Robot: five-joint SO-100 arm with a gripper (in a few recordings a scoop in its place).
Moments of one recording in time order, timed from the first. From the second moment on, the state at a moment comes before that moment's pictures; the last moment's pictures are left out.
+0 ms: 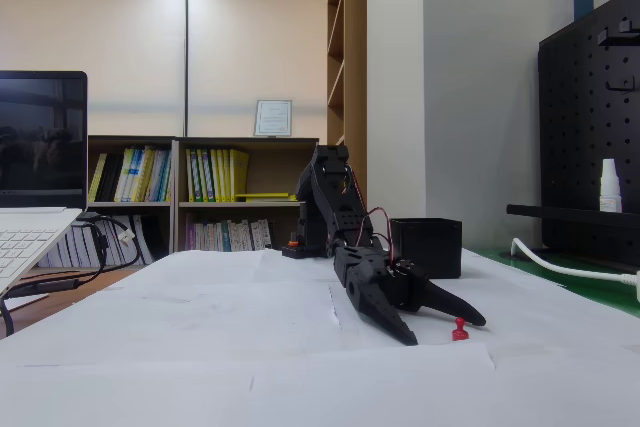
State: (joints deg) arm -6.2 145.5 107.3 -26.7 -85.3
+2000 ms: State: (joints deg) arm -9.1 146.5 106.5 -27.9 -85.3
